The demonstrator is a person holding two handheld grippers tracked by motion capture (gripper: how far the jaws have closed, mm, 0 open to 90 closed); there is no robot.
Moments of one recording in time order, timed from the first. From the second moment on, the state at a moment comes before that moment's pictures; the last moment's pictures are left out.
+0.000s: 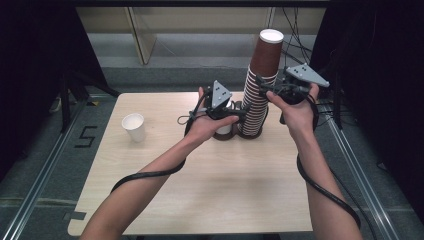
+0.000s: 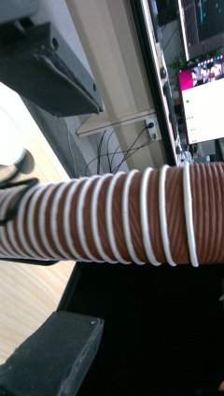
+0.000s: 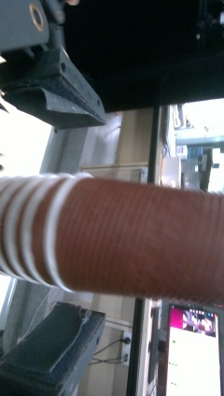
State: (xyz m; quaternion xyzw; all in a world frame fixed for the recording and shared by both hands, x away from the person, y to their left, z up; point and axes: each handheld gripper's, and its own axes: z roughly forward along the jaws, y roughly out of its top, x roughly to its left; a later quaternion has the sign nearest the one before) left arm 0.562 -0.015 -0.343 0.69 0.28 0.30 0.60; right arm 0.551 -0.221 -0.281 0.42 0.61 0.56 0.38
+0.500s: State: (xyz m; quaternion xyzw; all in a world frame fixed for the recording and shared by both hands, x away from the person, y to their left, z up) left arm 0.609 -0.051 -0.325 0.69 0.30 0.28 0.60; right arm 0.597 -0.213 -0.241 0.43 0.63 0.53 0.37
